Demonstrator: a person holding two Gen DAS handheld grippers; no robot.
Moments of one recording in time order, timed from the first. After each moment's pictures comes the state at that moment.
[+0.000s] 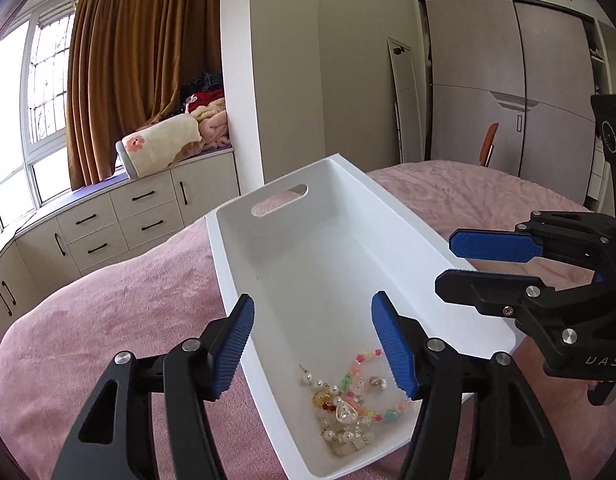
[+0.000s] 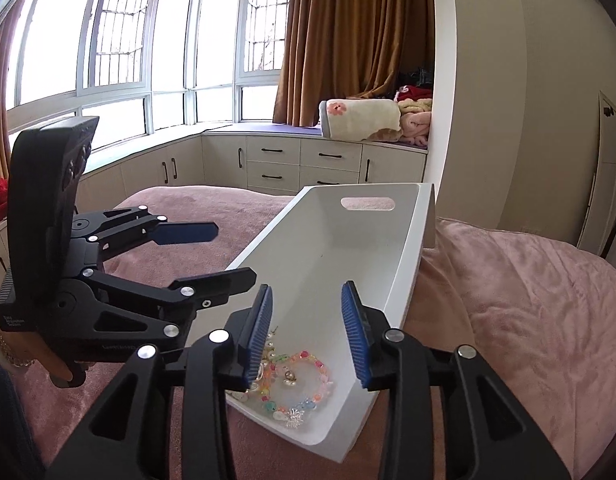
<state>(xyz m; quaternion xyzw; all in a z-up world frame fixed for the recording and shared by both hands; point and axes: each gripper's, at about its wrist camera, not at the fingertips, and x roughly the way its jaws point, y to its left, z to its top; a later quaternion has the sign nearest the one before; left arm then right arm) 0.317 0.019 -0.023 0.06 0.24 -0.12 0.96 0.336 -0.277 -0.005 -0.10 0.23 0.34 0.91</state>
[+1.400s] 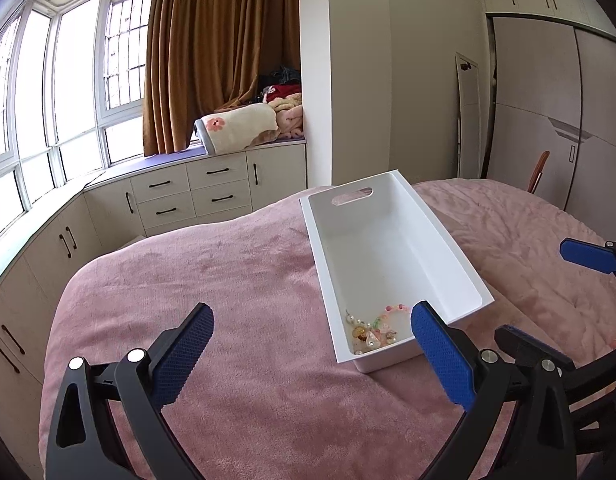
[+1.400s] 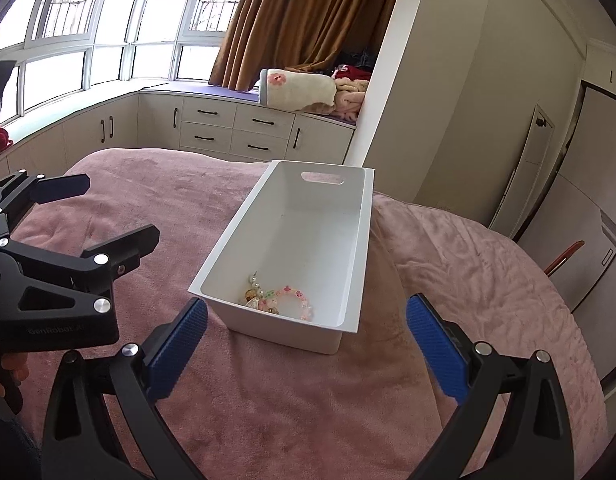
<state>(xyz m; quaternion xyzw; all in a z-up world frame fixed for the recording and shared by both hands) 0.194 0.063 0.029 0.01 0.27 0.00 0.96 0.222 -0.244 0.032 -0.18 0.27 0.16 0.93</state>
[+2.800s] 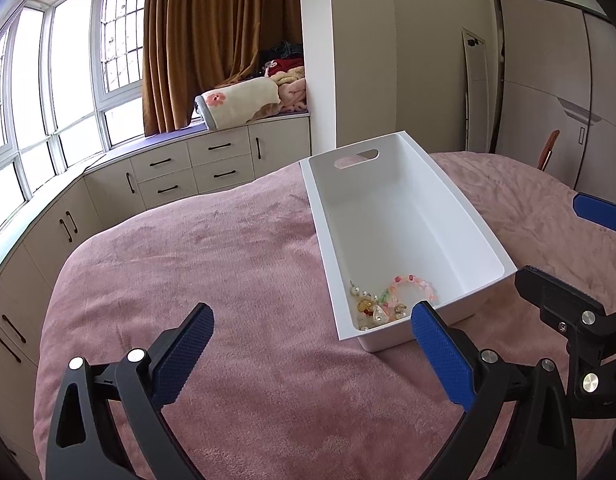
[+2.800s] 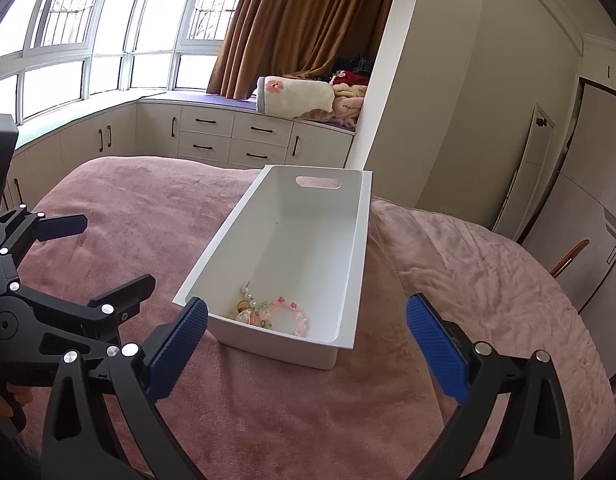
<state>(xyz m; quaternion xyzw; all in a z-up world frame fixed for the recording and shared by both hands) 0.216 0.052 -0.004 0.02 0.31 0.01 0.95 0.243 -0.251 0.020 -0.17 0.26 0.17 0.94</state>
